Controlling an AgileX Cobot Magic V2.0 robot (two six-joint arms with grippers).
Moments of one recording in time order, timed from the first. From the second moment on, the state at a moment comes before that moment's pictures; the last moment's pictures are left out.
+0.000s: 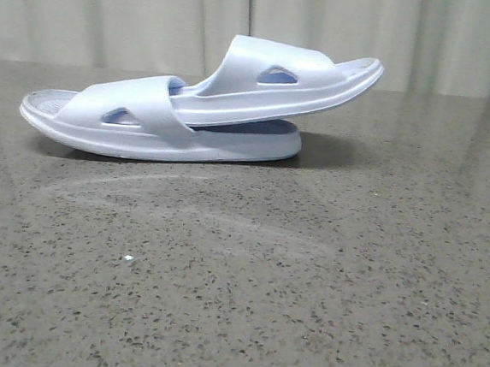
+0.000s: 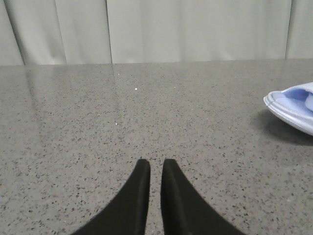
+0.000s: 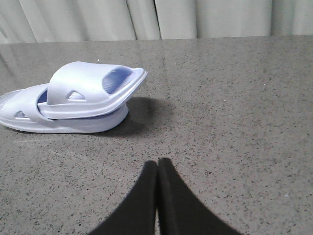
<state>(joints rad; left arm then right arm) -0.01 0.00 0.00 -0.02 0.16 0.06 0.00 0.35 -0.37 0.86 0.49 -0.76</state>
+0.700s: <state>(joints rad) -0.01 0.00 0.00 -0.03 0.18 0.06 0.00 0.35 -0.37 0.86 0.49 -0.76</state>
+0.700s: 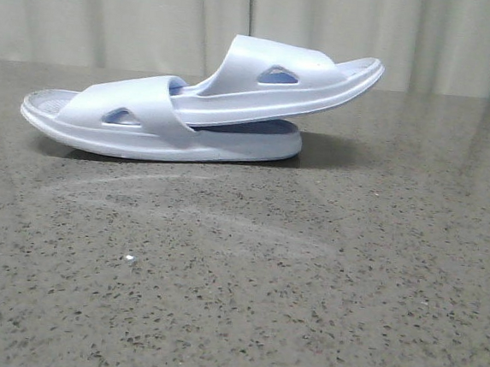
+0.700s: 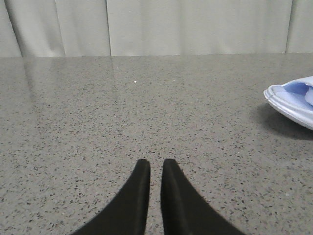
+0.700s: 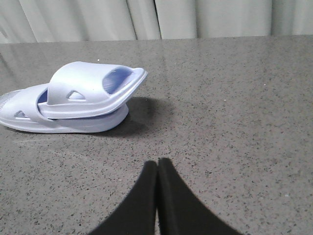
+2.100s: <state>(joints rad) -0.01 0.00 0.00 -0.03 0.18 0.06 0.03 0.00 0.01 0.01 0.13 -0.04</state>
